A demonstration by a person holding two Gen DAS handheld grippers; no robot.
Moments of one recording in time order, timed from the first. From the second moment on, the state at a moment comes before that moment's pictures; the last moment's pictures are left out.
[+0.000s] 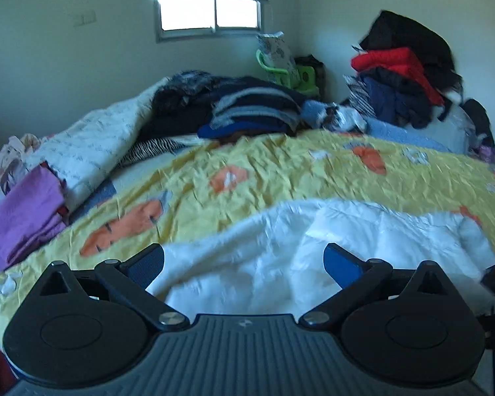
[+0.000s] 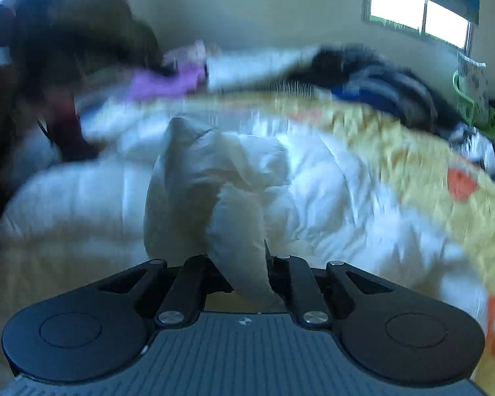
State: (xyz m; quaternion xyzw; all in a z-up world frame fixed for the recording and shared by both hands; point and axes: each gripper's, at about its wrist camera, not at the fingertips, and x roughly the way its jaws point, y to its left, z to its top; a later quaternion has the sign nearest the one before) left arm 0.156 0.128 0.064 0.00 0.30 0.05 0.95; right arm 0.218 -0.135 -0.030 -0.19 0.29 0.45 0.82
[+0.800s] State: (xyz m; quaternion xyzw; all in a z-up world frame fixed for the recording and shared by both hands) left arm 0.243 0.023 -0.060 0.12 0.43 -0.12 0.89; right arm 0.263 -0.264 -0.018 0.24 0.32 0.34 0.85
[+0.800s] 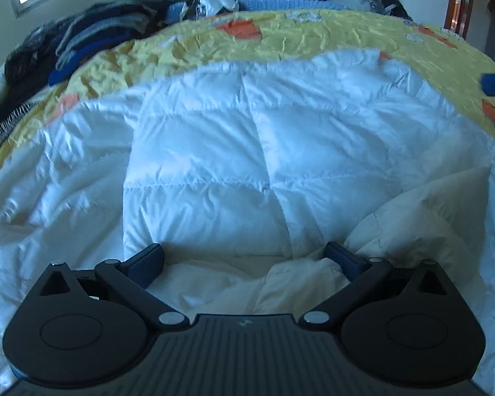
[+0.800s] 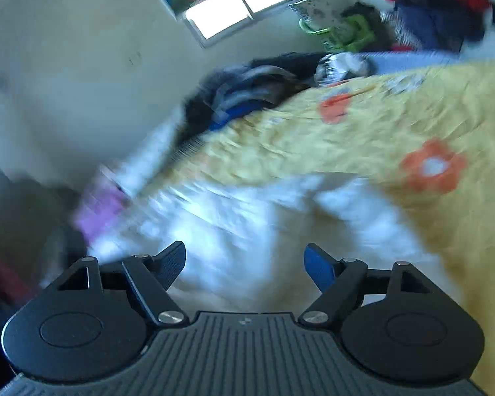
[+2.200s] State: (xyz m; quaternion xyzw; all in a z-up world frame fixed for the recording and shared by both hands) left arm 0.110 0.035 -0.010 0.11 0.33 -0.07 0.94; right arm -0.078 -0.436 -0.105 0.45 0.34 -0.06 0.82
